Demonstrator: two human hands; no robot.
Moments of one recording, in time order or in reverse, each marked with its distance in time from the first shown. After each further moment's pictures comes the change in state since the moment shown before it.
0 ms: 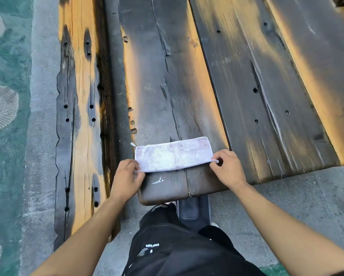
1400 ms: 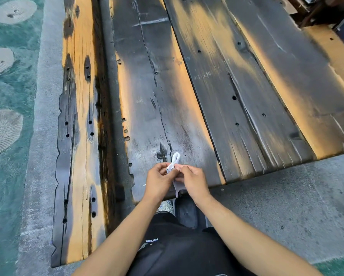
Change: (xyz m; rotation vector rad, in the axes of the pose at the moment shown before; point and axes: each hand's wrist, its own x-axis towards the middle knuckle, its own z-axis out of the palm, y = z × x) left_hand -0.034 0.168 0.027 -0.893 -0.081 -0.448; right_hand -0.069 -0.086 0.012 1.013 -0.124 0.357
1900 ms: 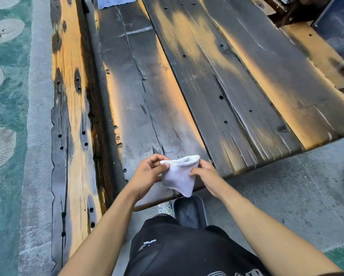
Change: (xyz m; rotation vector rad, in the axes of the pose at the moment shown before) left_hand 0.011 0.036 -0.023 -0.007 -0.427 0.052; right_hand 0.012 -0.012 -0.077 -0.060 -0.141 0.019
